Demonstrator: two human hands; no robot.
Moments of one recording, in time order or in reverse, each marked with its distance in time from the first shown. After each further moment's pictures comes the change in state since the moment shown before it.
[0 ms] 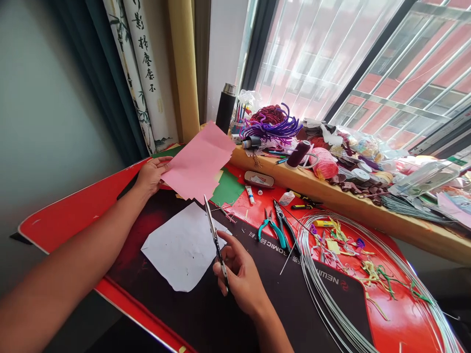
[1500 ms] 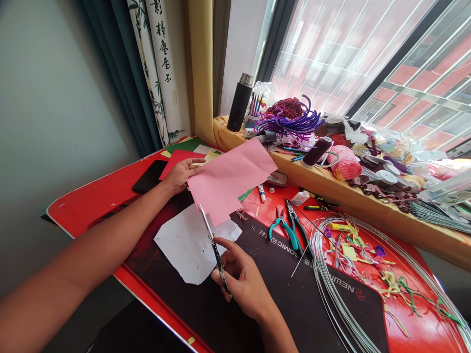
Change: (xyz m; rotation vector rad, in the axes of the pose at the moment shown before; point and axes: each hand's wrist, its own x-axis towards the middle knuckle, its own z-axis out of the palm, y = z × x) left_hand -0.033 -0.007 0.032 -0.095 -0.338 -0.149; right_hand 0.001 0.006 0.009 -0.043 -0.106 0.145
